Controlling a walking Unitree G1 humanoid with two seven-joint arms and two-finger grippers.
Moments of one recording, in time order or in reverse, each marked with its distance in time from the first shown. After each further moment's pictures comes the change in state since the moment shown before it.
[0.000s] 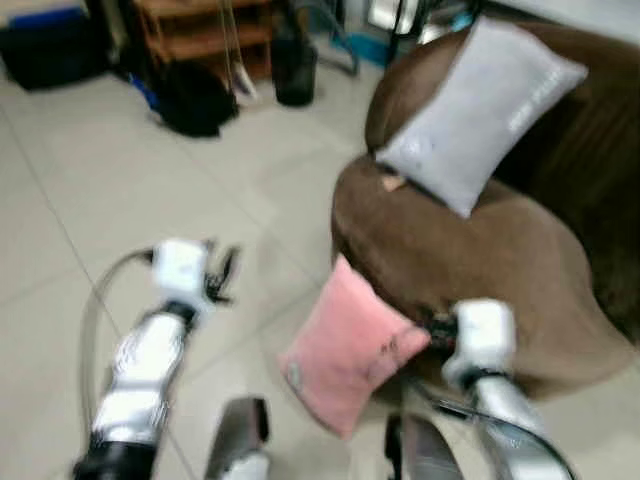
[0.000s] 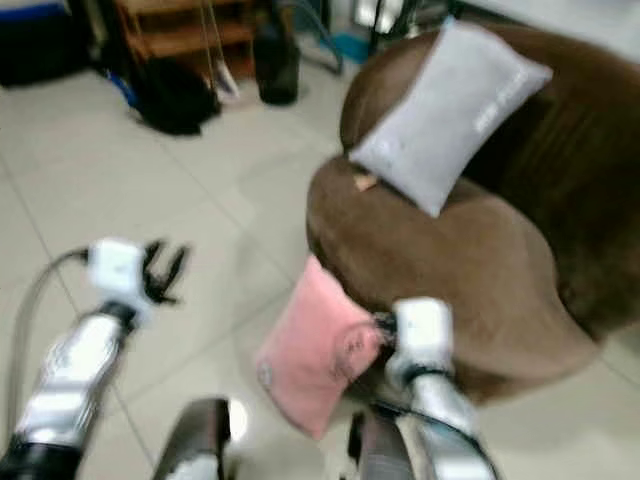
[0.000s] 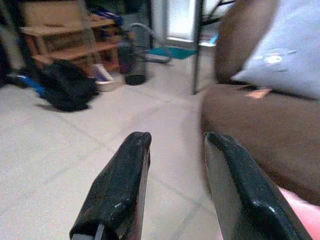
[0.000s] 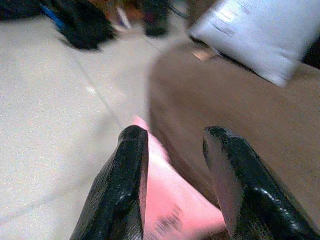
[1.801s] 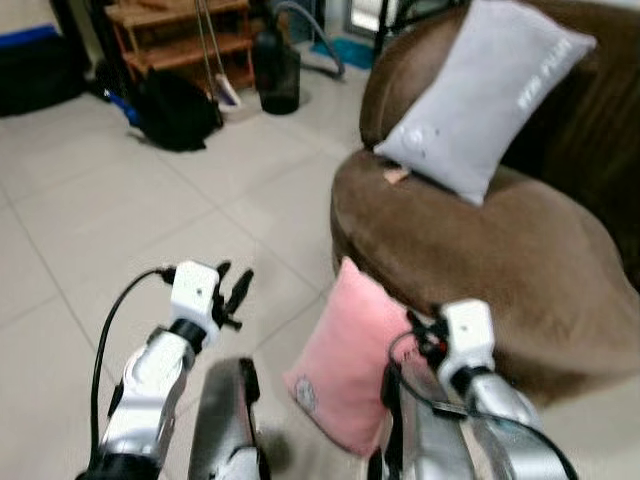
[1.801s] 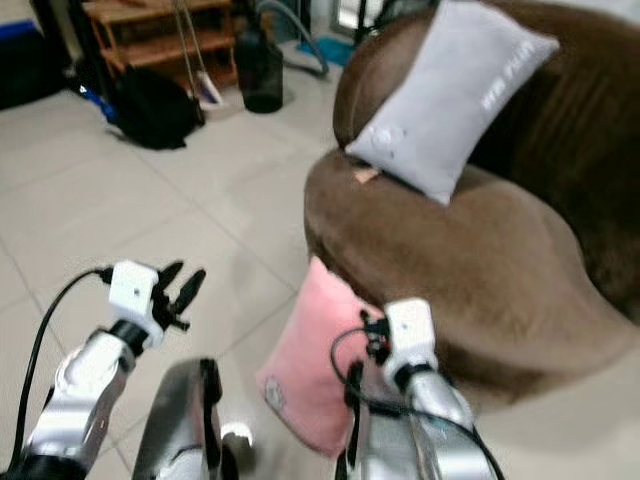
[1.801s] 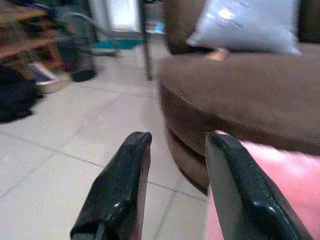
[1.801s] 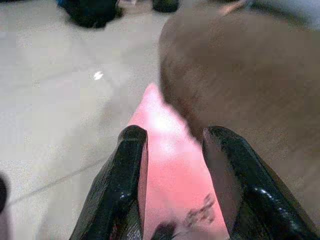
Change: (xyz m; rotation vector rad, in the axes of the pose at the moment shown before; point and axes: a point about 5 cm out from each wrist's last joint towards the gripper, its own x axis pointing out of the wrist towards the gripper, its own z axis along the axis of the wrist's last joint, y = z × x) left arm -0.010 -0.018 -0.025 0.022 0.040 -0.190; right arm 0.009 0.000 -0.016 -0.015 0.115 0.118
